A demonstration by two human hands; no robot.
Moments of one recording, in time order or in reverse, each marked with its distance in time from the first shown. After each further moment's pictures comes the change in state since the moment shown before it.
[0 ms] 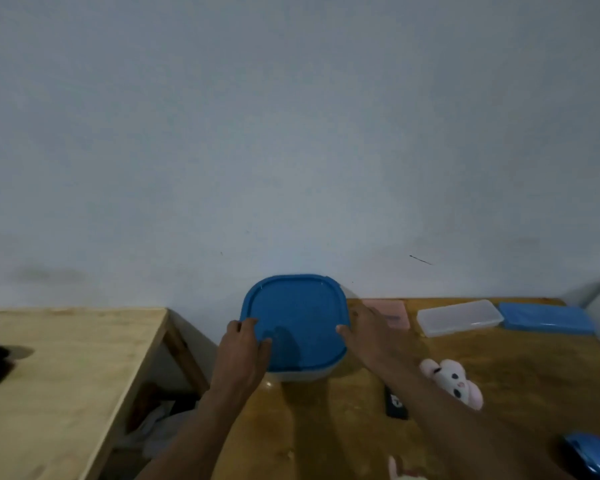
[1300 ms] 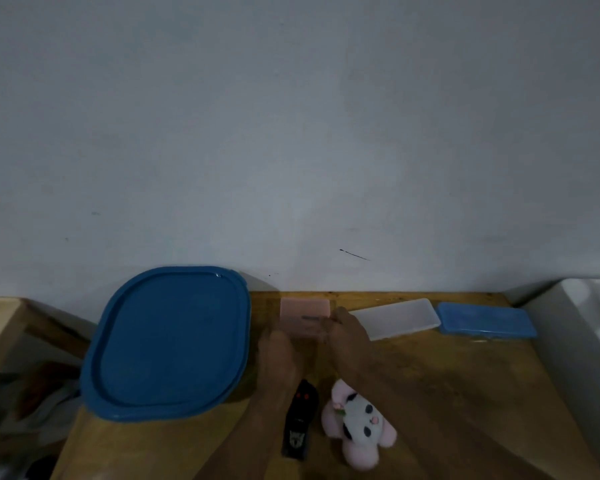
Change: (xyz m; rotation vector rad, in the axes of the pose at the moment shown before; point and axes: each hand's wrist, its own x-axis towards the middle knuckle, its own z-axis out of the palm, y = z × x) left_hand 0.072 0.160 0.217 -0.457 -0.096 -0.307; right_hand 0.090 0.146 -0.035 -0.282 -0.259 -0.087
